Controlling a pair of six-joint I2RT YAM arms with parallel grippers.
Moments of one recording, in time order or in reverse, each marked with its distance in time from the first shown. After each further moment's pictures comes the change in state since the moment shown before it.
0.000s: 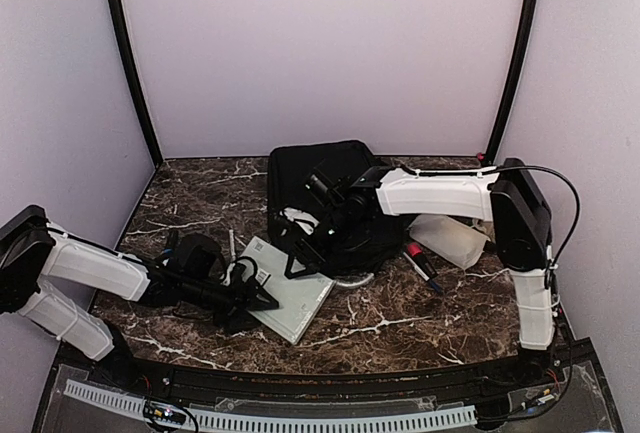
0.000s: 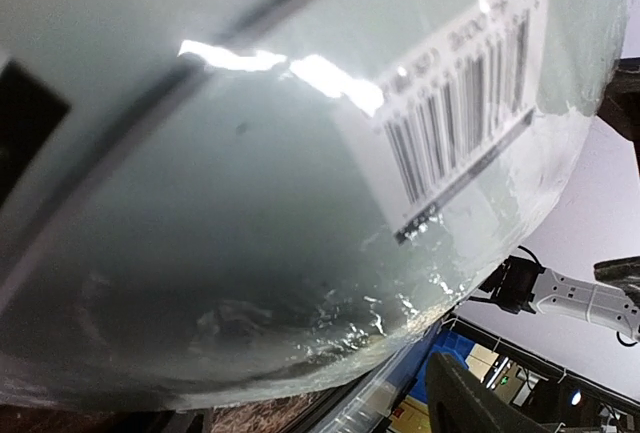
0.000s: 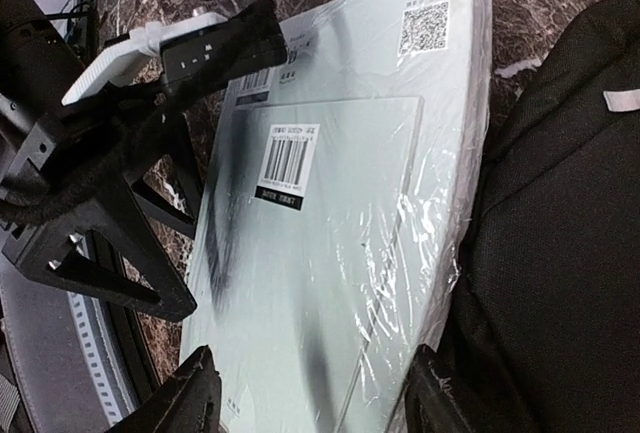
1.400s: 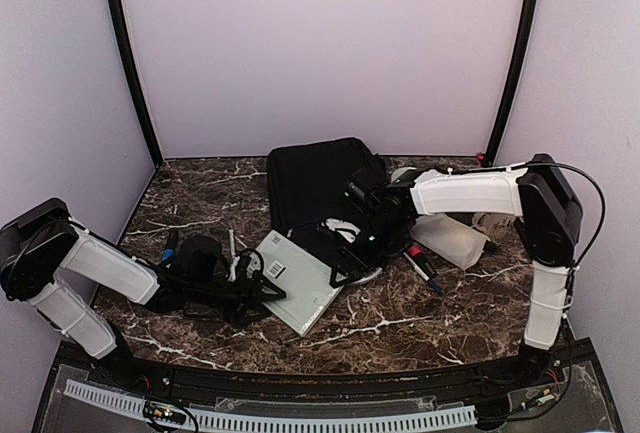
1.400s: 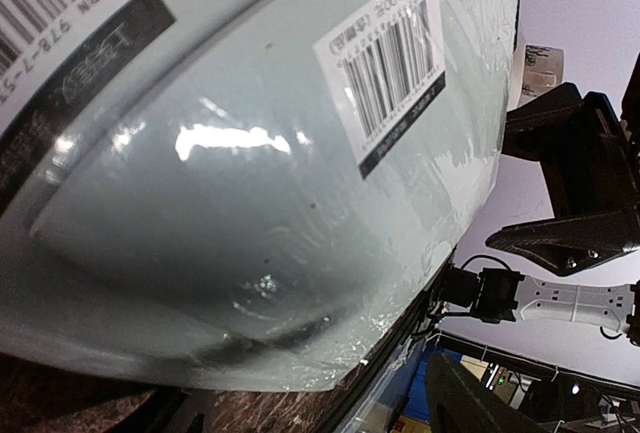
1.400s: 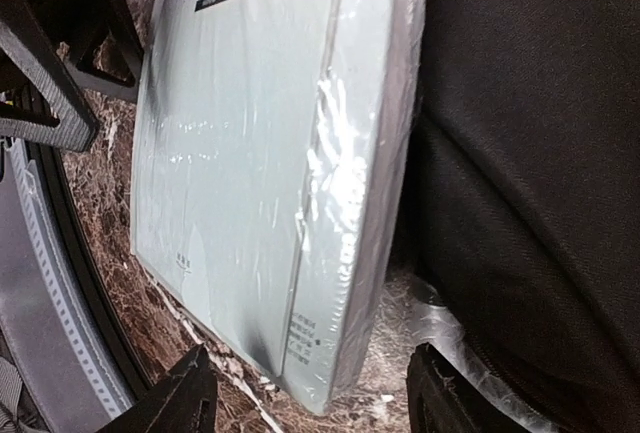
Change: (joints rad) left arm 0.000 0.120 -0.034 0.308 -0.027 -0.007; right arm -0.120 -0.167 -0.277 -0.072 0.043 -0.064
